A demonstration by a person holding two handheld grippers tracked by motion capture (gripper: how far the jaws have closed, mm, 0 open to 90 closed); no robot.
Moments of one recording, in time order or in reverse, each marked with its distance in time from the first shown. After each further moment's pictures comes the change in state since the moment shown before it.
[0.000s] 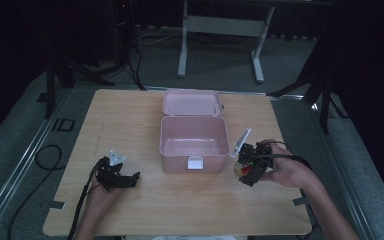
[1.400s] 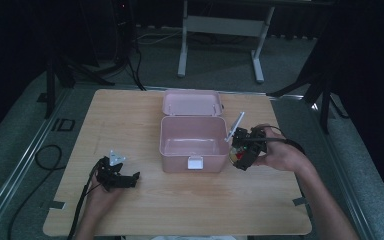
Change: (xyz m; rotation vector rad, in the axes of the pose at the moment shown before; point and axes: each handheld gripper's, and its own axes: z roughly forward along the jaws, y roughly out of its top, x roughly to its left) left arm 0.000 0.000 0.000 0.002 -0.001 0.002; right arm -0.024 0.029 -0.014 -0.013 -0.023 0.012
